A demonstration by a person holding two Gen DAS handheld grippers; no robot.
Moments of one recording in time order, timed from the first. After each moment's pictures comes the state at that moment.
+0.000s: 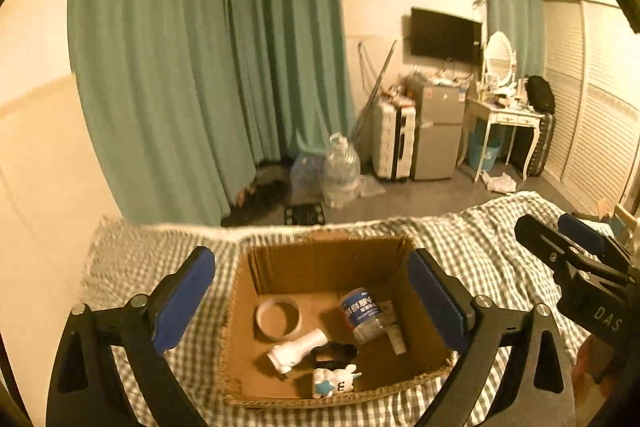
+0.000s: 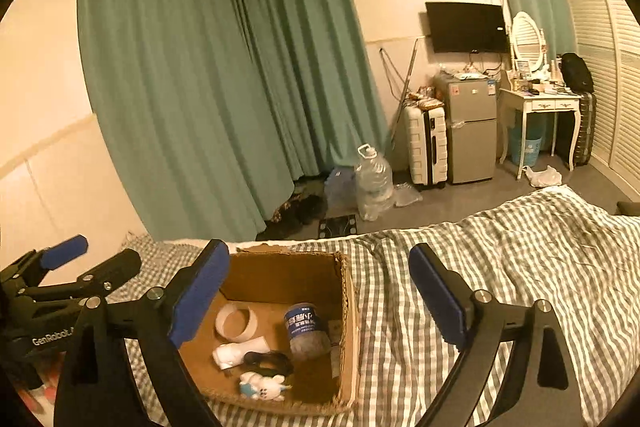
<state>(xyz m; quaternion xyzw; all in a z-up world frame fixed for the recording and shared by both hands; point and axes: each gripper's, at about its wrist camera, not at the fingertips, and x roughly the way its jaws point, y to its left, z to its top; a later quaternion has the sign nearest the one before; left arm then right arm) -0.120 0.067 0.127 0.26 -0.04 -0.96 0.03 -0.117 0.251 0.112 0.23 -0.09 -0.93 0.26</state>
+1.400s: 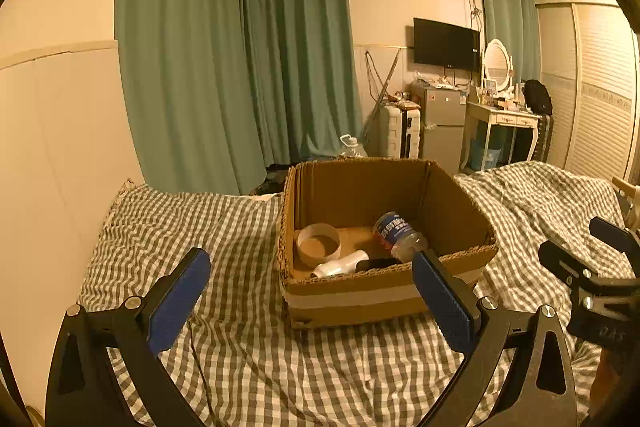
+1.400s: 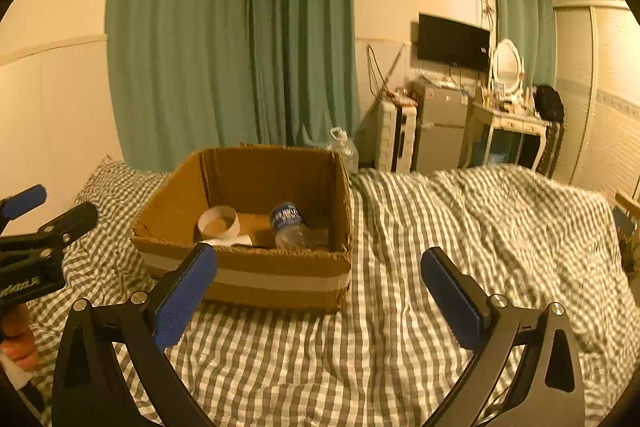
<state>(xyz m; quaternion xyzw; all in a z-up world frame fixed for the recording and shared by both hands) -0.002 -0.009 0.003 0.23 -0.04 -0.97 0.04 0.016 0.218 0.009 0.23 0.01 -0.95 0.19</state>
